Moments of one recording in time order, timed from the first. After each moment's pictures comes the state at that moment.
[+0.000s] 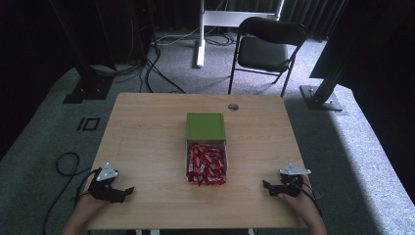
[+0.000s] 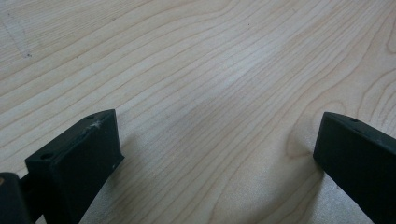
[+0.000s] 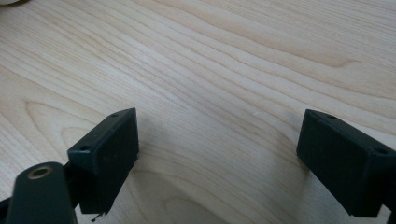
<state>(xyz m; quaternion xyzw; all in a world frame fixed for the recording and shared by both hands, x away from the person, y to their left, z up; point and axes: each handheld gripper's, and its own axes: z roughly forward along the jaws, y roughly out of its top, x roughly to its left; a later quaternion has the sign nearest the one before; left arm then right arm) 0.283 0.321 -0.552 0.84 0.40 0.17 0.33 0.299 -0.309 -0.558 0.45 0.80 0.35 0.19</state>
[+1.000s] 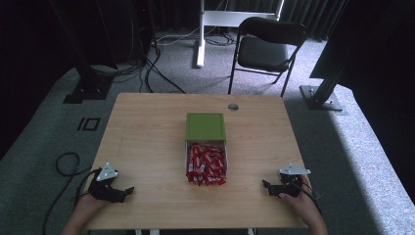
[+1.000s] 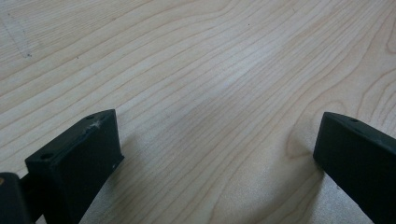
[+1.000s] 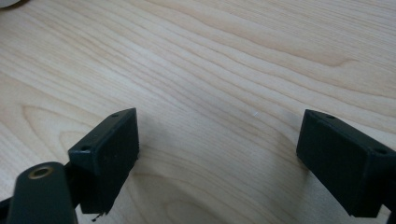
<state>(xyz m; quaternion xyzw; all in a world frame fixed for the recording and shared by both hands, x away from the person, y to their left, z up) 0.283 0.321 -0.552 0.84 0.40 0.17 0.33 0.299 -0.307 -0.558 0.46 0.80 0.35 0.19</state>
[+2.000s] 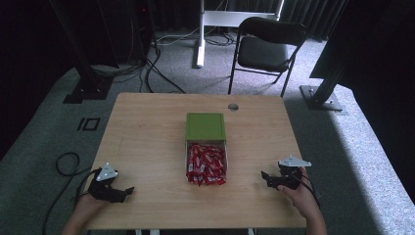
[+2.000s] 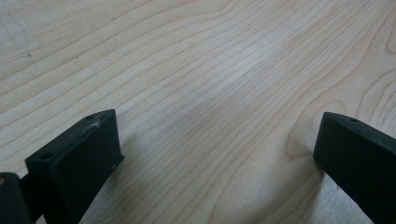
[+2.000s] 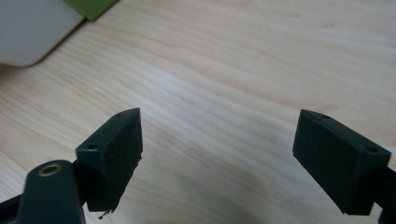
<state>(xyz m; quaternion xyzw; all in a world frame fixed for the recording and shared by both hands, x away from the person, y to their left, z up) 0.283 0.321 -0.552 0.84 0.40 0.17 0.33 0.310 -0.295 -0.526 0.46 0.78 0.37 0.20</state>
